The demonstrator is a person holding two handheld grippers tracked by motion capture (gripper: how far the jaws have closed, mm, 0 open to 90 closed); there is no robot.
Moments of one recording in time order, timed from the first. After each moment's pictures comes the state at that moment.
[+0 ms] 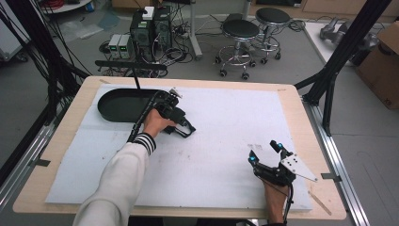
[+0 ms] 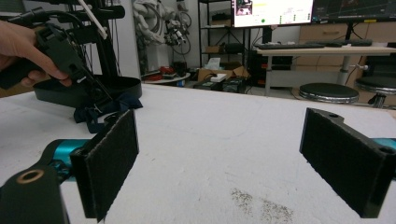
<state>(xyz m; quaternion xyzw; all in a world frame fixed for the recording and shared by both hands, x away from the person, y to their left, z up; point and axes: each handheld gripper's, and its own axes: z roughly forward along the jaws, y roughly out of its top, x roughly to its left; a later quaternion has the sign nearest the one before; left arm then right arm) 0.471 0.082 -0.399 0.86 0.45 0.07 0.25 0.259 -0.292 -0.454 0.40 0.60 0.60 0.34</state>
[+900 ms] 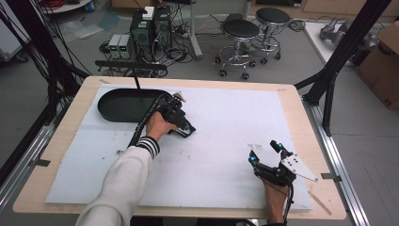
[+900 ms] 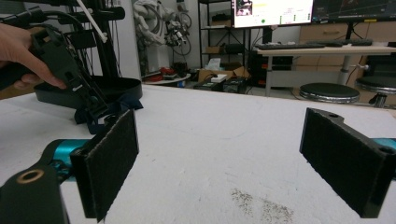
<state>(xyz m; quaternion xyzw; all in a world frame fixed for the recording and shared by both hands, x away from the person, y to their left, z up) 0.461 0.069 -0.402 0.87 0.44 0.09 0.21 0.259 -0.293 -0.454 0.40 0.60 0.60 0.34</state>
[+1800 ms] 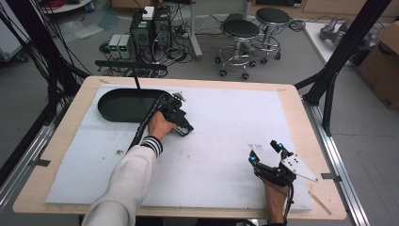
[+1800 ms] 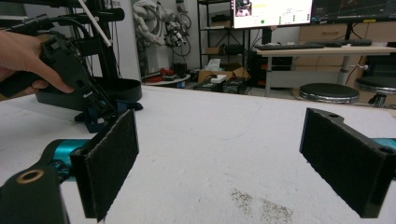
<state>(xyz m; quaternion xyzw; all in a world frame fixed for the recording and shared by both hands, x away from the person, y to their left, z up) 0.469 0.068 -0.410 0.86 0.45 0.12 0.20 0.259 -0.294 -0.454 0.40 0.60 0.60 0.35</state>
